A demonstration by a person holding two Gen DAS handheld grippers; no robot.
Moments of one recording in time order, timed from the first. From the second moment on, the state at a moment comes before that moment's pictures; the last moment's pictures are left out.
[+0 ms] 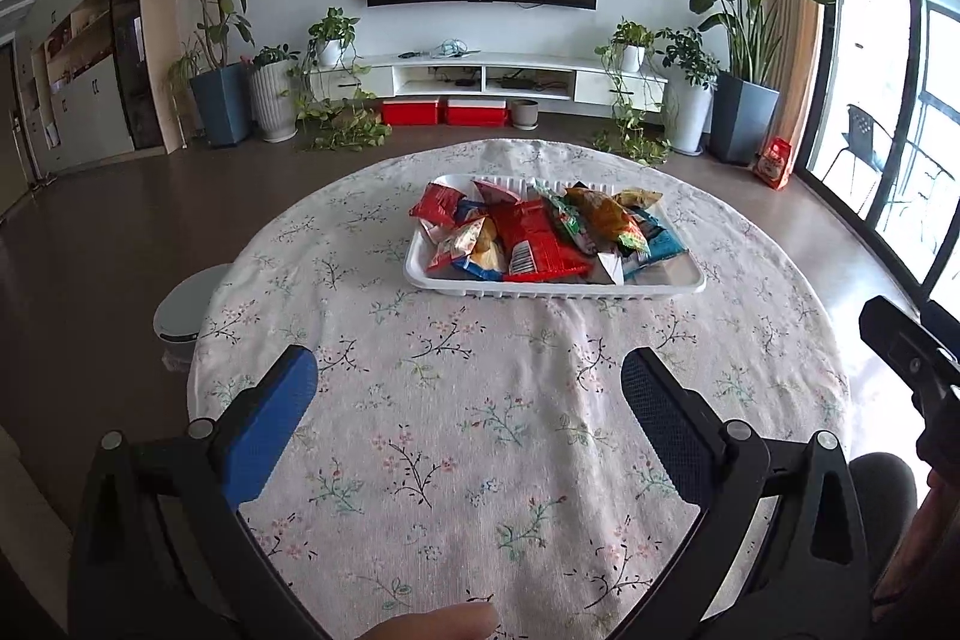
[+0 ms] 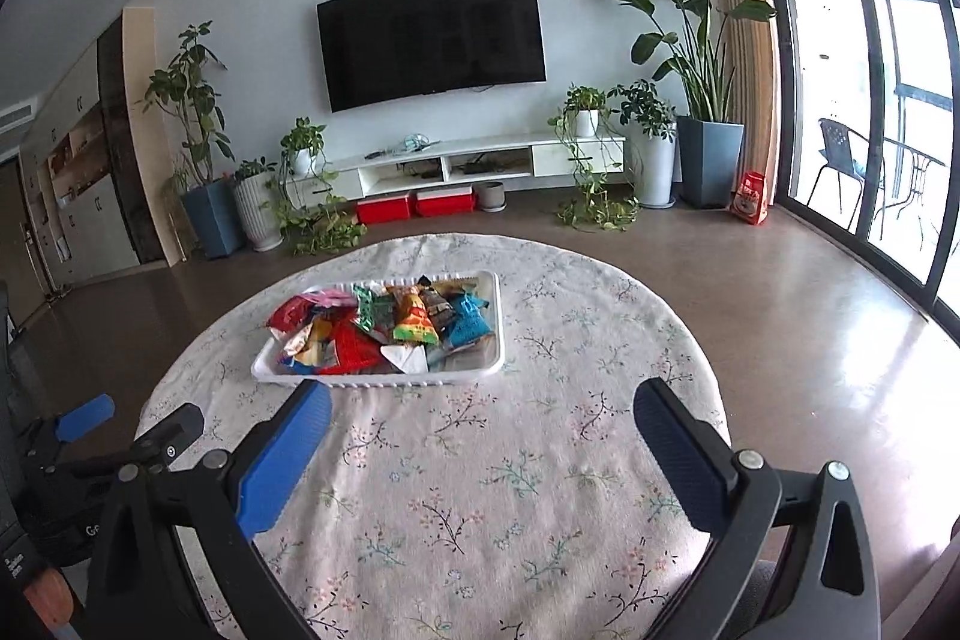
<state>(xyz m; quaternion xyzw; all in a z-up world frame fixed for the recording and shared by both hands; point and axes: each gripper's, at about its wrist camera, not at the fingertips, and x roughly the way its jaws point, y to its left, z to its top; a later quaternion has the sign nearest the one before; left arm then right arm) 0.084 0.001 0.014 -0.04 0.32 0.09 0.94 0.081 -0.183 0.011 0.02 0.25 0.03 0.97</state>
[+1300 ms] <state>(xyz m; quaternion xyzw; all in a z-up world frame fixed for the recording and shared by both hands) 0.094 0.007 -0.013 -0.04 0.35 0.08 0.93 0.082 -0.172 -0.010 0.00 0.31 0.03 0.95</state>
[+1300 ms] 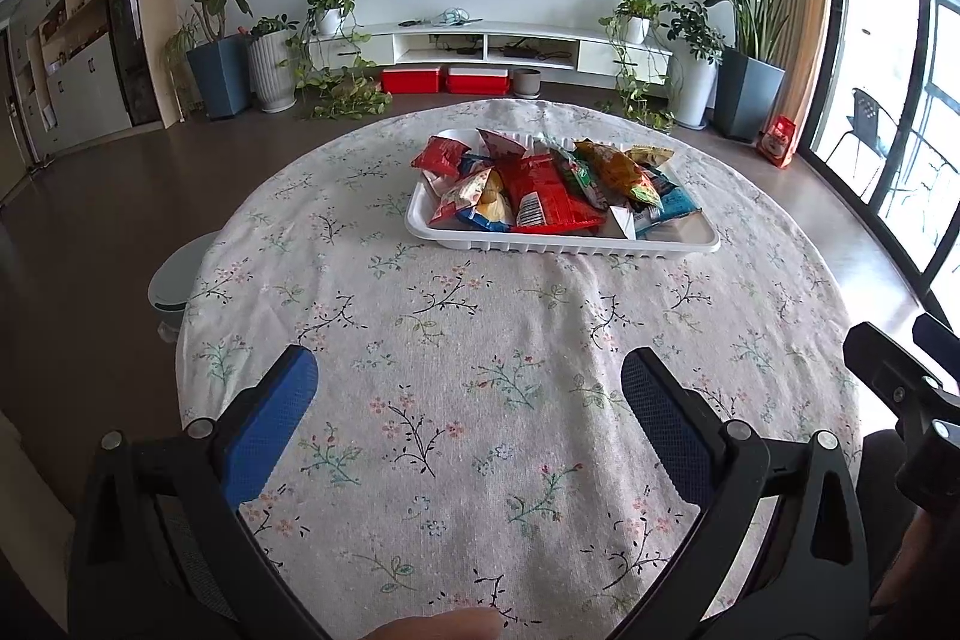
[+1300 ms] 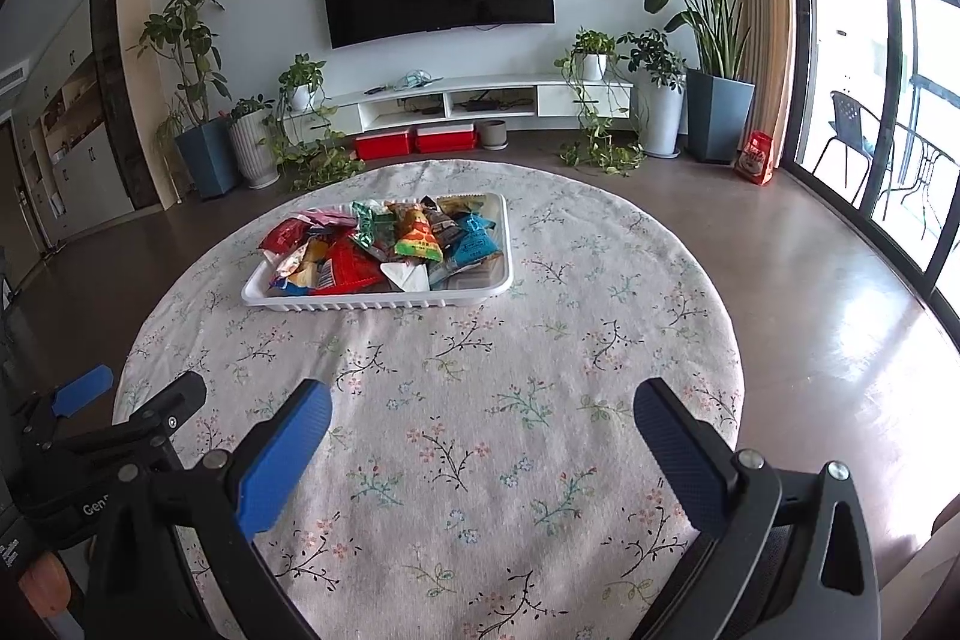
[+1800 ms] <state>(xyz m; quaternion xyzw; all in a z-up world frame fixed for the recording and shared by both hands) 0.095 0.003 -0.017 -0.04 0.35 0.08 0.93 0.082 -0.171 -0.011 0.00 0.31 0.03 0.95</state>
